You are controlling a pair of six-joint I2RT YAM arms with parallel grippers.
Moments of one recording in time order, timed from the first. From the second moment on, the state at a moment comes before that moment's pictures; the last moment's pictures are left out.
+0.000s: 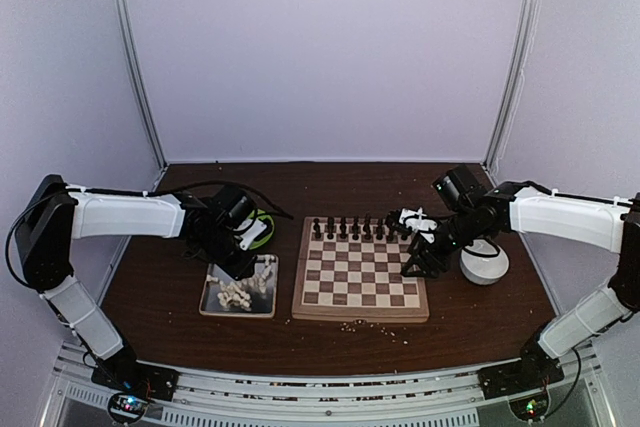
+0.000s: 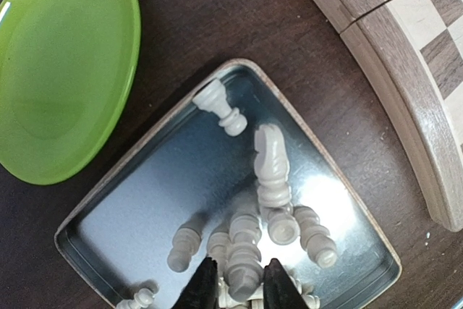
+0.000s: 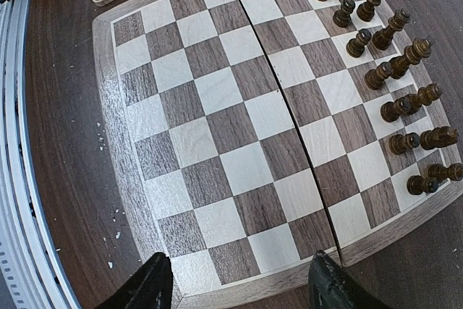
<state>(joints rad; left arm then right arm) -0.71 1.63 1.01 -0.58 -0.03 -0.03 0.57 1.41 0.95 -0.59 -0.38 -0.49</state>
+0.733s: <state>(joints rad) -0.71 1.63 1.01 -0.59 0.02 -0.02 0.57 1.43 0.95 -0.59 -0.38 -0.49</state>
